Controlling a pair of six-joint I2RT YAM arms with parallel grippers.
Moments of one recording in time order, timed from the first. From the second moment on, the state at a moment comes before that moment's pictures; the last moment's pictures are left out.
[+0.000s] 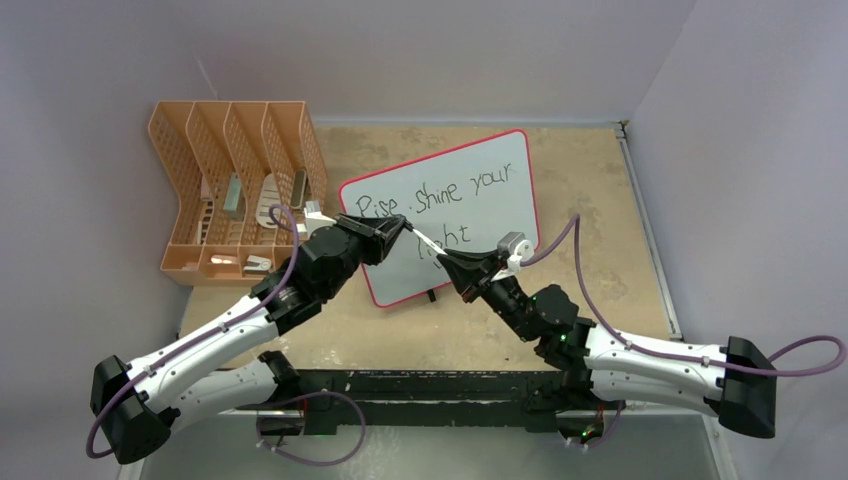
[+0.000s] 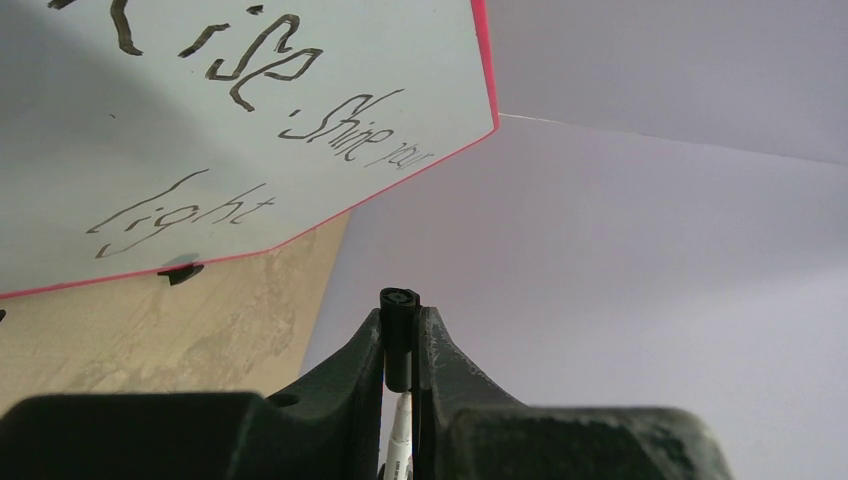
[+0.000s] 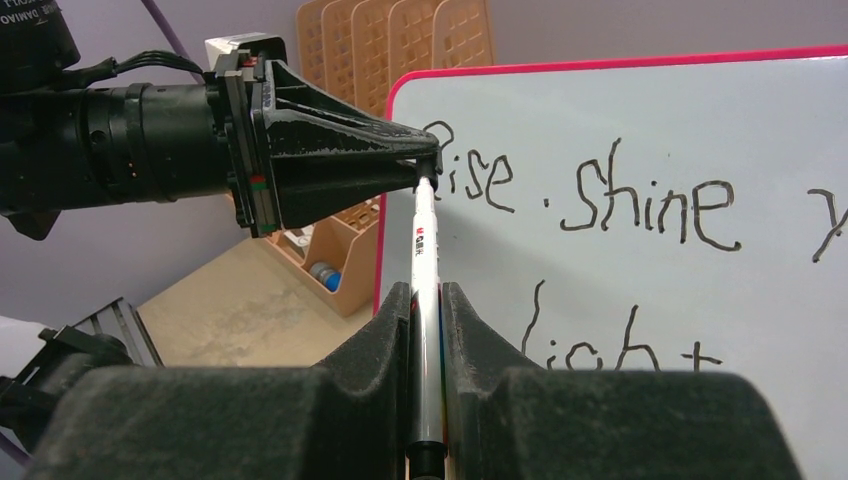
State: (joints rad) left arm -0.83 0.92 0.74 -0.07 -0.39 -1.69; right arm 1.16 0.85 0.41 0.66 0.37 0.14
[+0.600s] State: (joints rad) left arm -0.83 0.92 0.72 -0.03 -0.37 -1.69; right arm 1.16 0.86 0.41 0.67 0.40 0.14
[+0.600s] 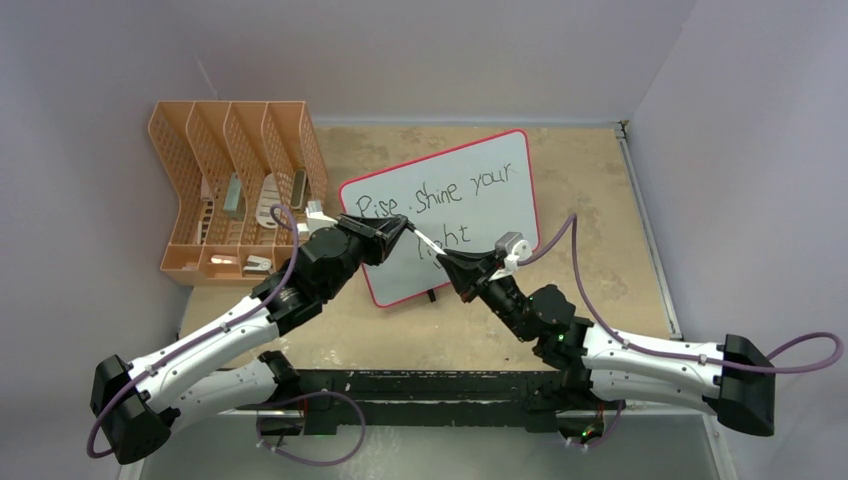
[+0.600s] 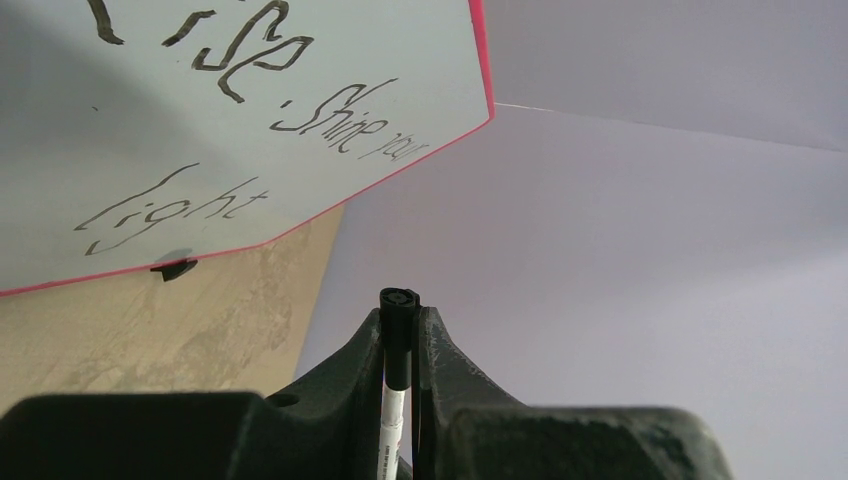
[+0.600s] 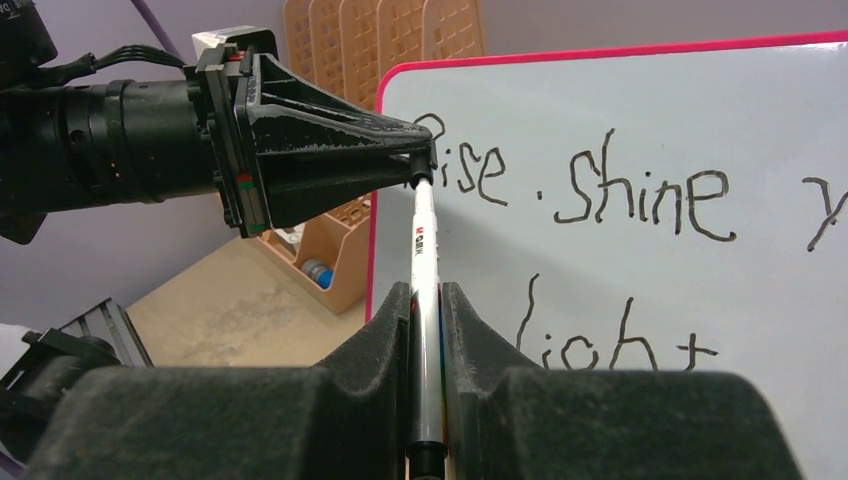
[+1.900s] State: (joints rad) left arm -0.87 0.93 0.69 0.20 -0.32 -1.42; right arm 1.17 0.92 0.43 0.77 0.53 0.22
